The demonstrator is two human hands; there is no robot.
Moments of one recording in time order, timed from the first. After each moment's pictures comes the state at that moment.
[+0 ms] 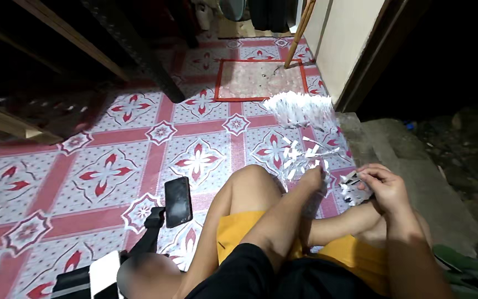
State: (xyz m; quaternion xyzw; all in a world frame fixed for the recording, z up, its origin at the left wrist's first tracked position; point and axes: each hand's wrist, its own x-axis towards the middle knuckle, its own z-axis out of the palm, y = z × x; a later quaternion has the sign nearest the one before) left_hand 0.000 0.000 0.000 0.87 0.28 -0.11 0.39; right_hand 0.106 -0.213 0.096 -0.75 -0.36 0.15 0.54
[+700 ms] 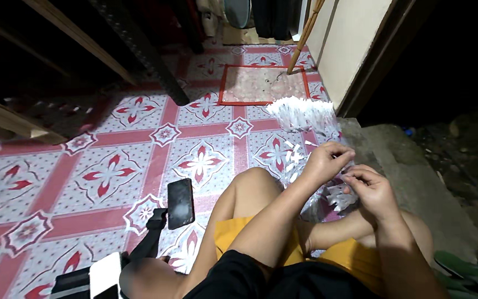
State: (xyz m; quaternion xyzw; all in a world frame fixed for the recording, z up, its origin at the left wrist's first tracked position) left_hand -0.092 0.016 0.208 0.77 0.10 0.28 0.56; right_hand 0.039 -0.166 0.149 -0.73 -0.38 0.15 0.55
